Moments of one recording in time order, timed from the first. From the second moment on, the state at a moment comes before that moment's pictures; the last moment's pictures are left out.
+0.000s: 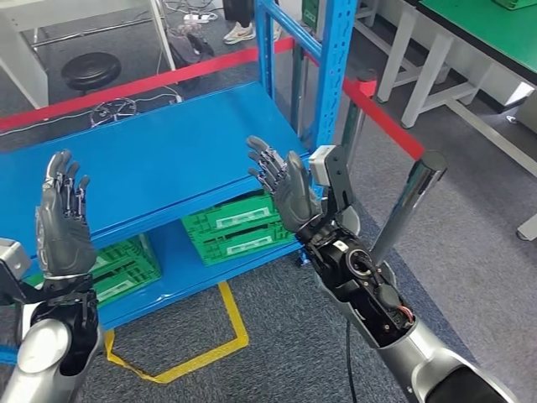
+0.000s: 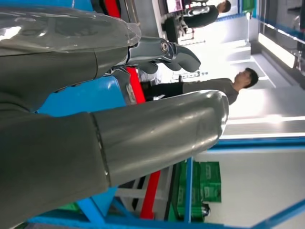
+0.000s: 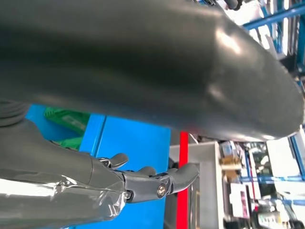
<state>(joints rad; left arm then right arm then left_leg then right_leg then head) -0.35 0.07 -0.45 -1.59 0.21 0.36 -0.27 -0.40 -0.07 0.51 -1.52 -0.32 -0.02 -0.07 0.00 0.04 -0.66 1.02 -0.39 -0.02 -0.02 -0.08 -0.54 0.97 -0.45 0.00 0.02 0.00</state>
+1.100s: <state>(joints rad) -0.35 0.06 -0.45 -1.57 0.21 0.35 -0.28 -0.40 -0.07 0.51 -1.52 -0.33 -0.03 -0.07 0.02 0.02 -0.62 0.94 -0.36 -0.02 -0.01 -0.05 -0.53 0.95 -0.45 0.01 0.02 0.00</state>
